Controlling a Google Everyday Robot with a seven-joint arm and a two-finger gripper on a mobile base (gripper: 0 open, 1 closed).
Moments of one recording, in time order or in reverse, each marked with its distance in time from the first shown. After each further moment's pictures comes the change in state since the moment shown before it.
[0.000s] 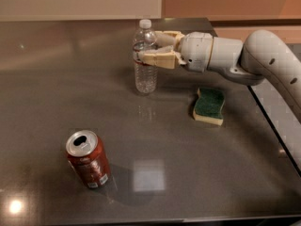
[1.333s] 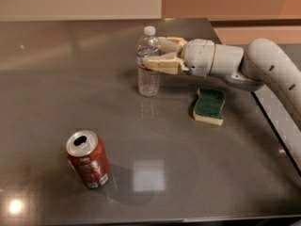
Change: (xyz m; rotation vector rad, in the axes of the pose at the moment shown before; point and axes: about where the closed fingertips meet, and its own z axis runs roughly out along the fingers) arm 0.020 -0.002 -0.007 -0.008 -0.020 -0.009
